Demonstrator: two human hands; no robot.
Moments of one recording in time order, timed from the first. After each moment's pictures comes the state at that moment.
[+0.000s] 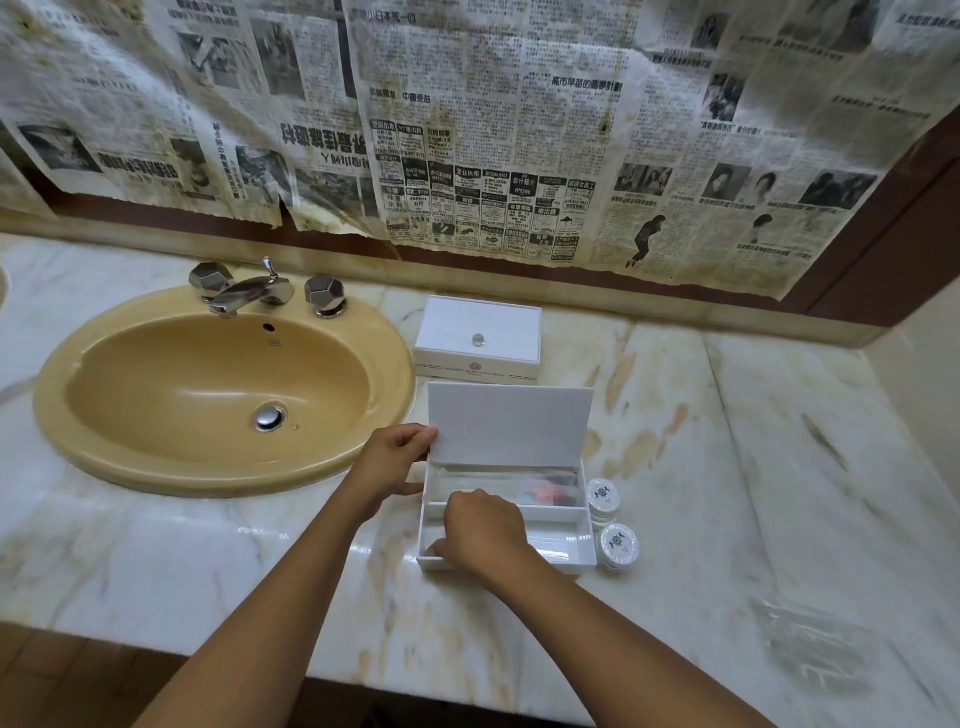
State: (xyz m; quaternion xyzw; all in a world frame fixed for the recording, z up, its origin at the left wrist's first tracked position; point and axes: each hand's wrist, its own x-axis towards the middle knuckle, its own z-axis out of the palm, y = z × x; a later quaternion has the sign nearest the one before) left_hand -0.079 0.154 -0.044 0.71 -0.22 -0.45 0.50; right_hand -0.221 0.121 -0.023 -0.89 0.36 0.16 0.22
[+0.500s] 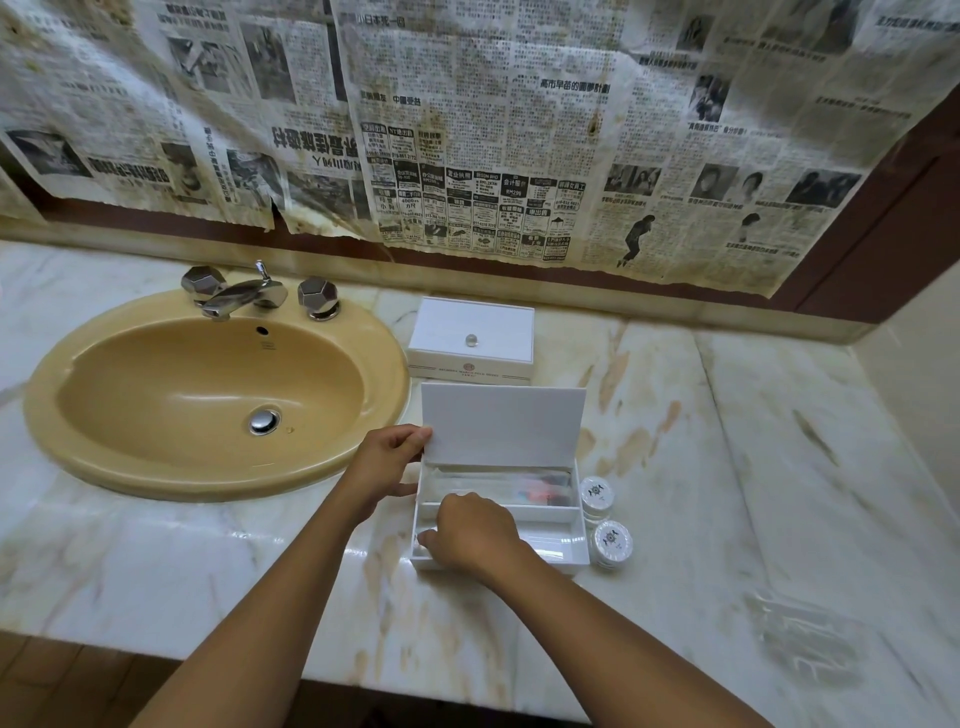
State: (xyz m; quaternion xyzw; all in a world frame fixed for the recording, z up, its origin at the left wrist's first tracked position) left_hand -0.079 0.154 -0.045 0.71 -0.22 -0.45 0.50; right_hand -0.220 0.123 -0.021 -0.87 0.37 0.18 0.26
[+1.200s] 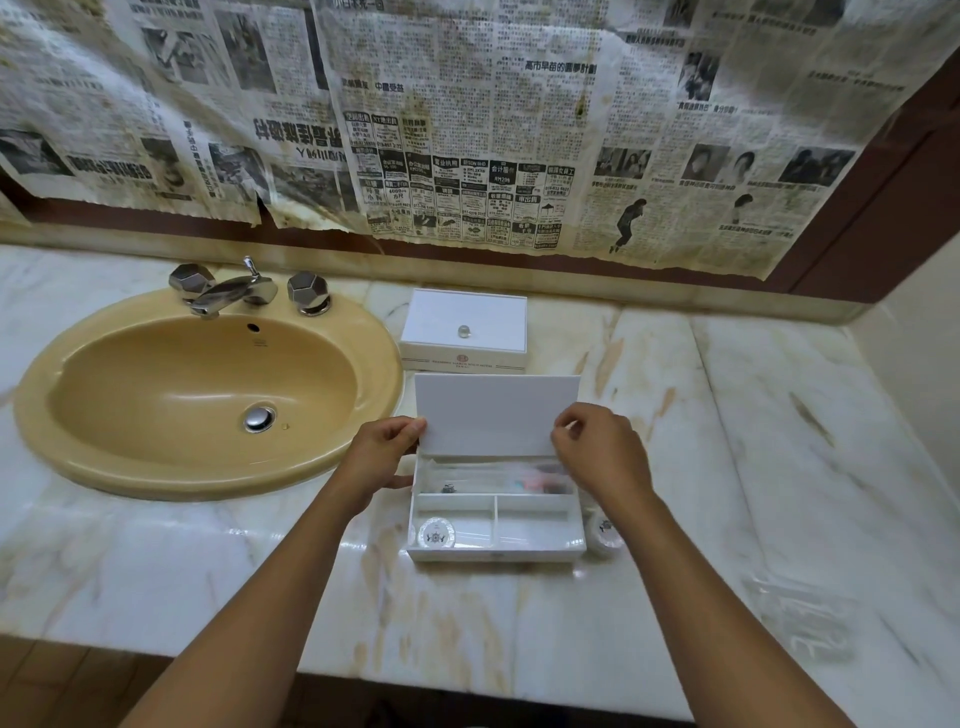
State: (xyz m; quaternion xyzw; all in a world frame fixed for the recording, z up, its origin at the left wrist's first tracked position) left_hand -0.080 0.151 -0.043 0.71 -0.22 -0.45 0.50; right_hand -0.297 0.032 0.011 -0.77 0.56 -0.13 0.27
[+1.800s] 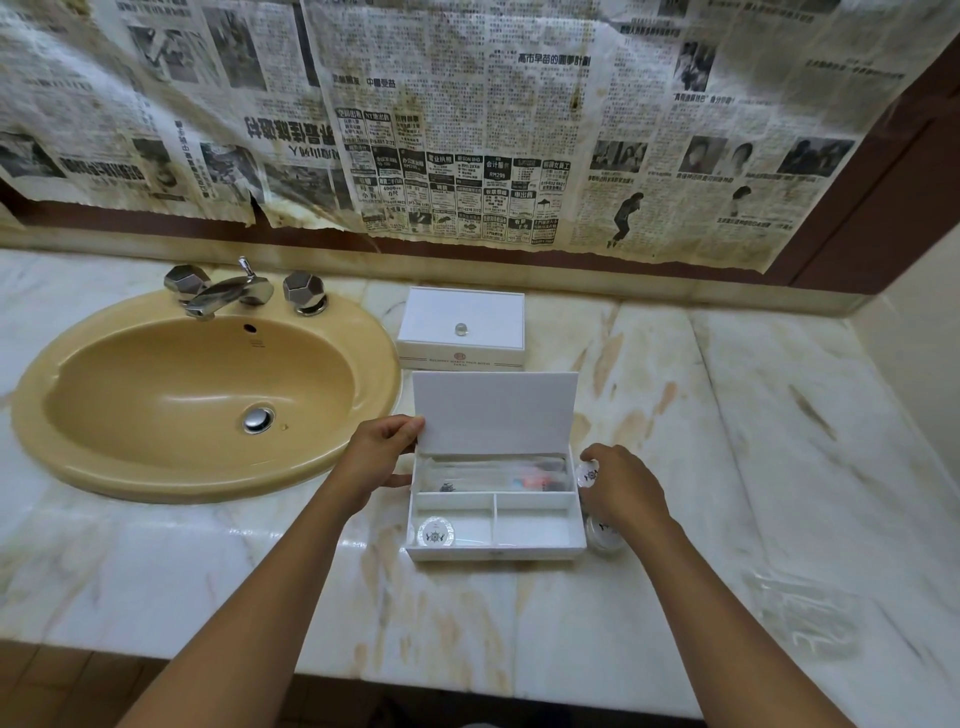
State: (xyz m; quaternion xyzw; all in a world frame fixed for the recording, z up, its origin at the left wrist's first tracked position) left_hand -0.079 0.150 -0.043 0.71 -0.22 -0.45 0.50; right_hand -0.336 0.018 -0.053 -0.79 0.56 0.05 0.24
